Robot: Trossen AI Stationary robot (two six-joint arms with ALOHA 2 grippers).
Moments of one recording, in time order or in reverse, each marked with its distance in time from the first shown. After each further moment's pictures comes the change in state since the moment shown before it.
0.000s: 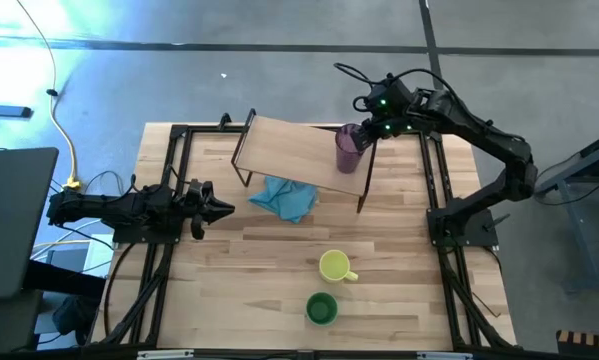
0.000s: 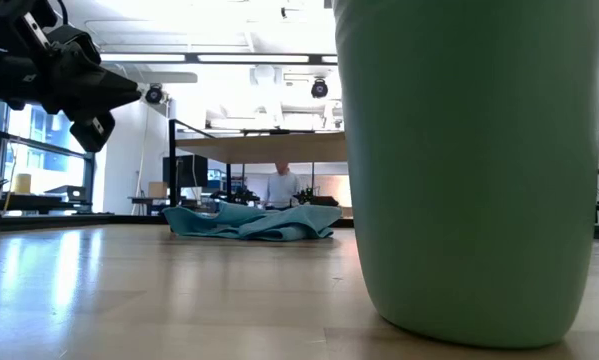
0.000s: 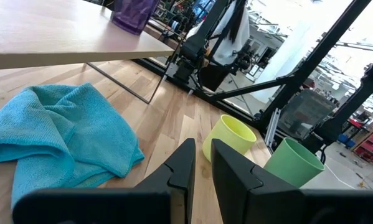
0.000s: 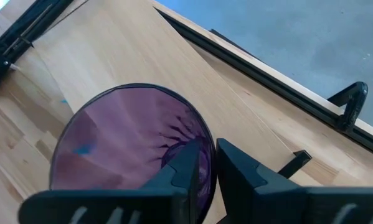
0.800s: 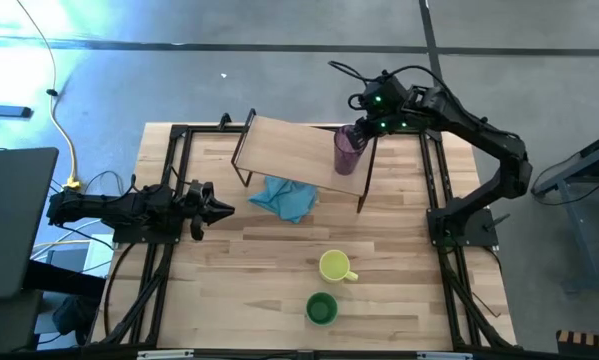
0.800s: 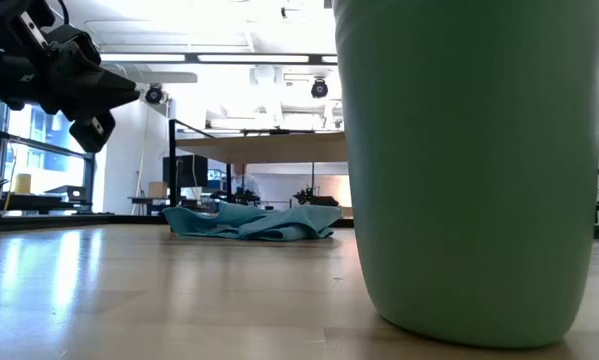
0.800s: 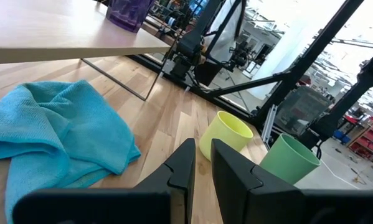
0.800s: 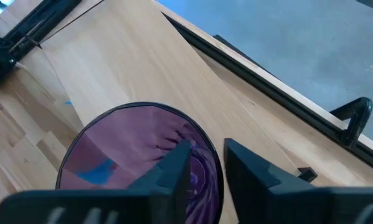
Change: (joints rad) left arm 0.000 0.001 0.000 -0.004 0.017 0.000; right arm 0.000 0.044 0.054 0.004 -0.007 -0.044
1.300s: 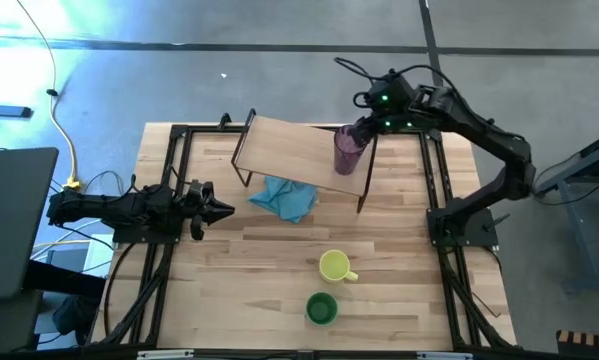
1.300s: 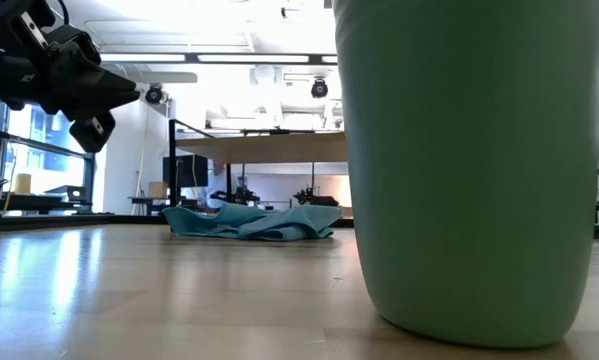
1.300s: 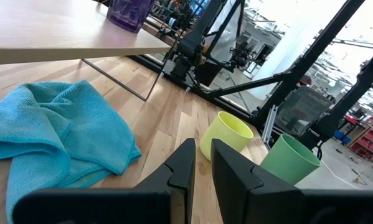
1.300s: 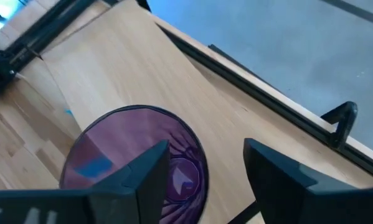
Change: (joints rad) left arm 0.000 0.000 0.000 0.000 -0.003 -0.001; right arm 0.000 -0.040 0.000 -0.001 0.032 0.007
